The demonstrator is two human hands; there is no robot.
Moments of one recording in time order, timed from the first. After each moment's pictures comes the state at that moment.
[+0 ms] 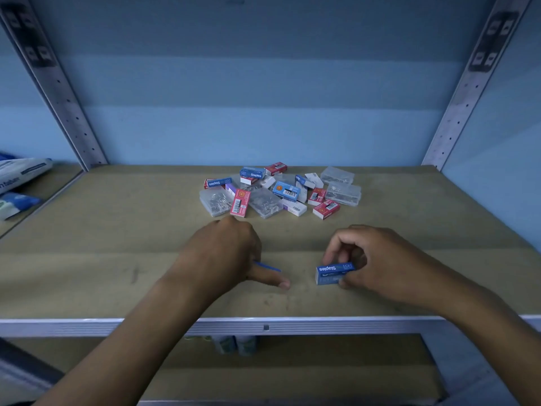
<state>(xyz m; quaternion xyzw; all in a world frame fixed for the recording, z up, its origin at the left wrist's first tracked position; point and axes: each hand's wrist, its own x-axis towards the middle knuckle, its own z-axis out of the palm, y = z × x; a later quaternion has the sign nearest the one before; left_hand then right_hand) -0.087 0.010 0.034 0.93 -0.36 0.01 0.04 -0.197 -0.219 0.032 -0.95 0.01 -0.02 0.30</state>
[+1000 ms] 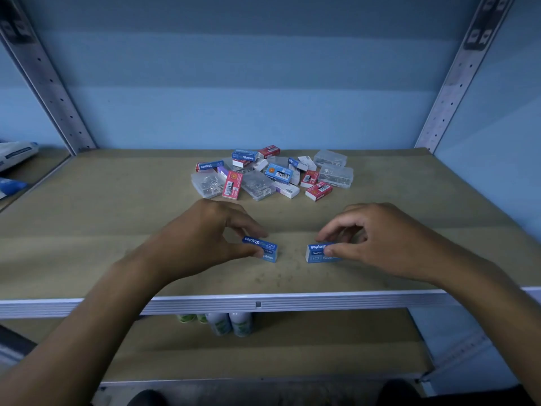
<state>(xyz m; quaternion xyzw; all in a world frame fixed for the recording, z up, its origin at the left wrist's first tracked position) -0.081 0.036 0.026 0.83 -0.48 -0.01 0.27 -0.201 -0.228 0.031 -0.96 -0.01 -0.03 0.29</state>
